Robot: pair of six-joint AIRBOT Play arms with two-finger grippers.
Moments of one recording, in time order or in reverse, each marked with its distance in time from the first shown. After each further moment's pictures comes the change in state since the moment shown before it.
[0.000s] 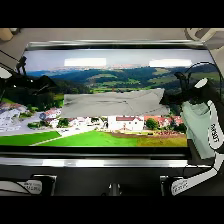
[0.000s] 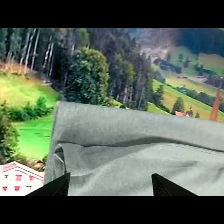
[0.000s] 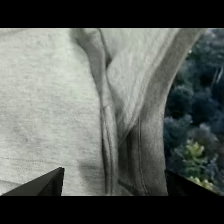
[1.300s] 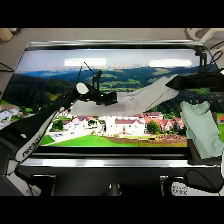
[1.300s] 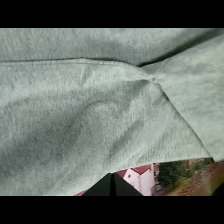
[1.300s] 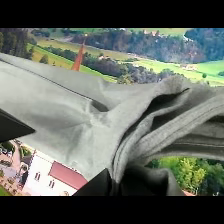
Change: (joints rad) left arm -0.684 -0.299 0.039 -0.310 0.333 -0.064; right arm -0.005 0.374 0.002 0.271 0.143 0.044
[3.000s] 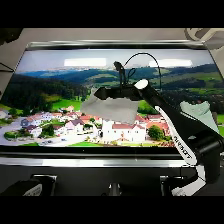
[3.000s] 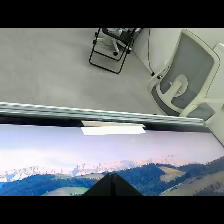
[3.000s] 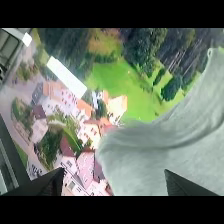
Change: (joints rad) left arm 0.444 0.731 0.136 0.360 -0.037 0.041; right arm 0.666 -0.333 0.001 0.431 -0.454 -0.108
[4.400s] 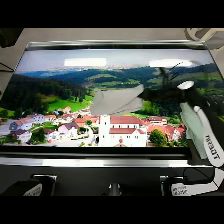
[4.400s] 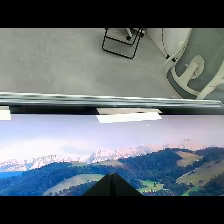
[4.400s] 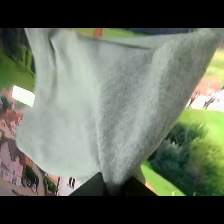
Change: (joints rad) left arm 0.010 0.021 -0.005 0.046 -0.057 0.032; right arm -0.484 0.157 -0.166 -0.210 0.232 0.138
